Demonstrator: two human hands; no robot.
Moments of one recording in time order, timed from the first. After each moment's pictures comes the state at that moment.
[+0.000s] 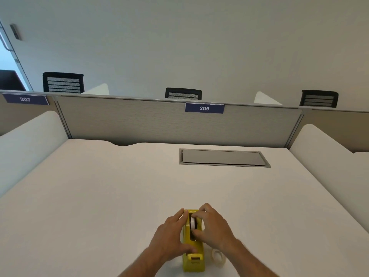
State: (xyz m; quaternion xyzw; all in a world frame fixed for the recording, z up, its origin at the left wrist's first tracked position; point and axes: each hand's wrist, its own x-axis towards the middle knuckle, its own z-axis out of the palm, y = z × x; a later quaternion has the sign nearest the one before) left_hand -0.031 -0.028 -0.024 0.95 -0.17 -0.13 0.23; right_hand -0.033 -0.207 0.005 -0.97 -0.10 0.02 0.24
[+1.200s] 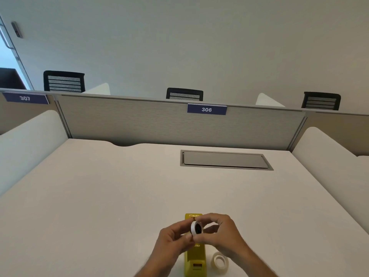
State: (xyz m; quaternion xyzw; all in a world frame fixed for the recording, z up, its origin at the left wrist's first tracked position) left_hand -0.069 -0.028 0.017 0.65 -0.03 -0.18 0.73; right_hand -0.055 -0.217 0.037 -0.81 -0.01 0.09 0.58
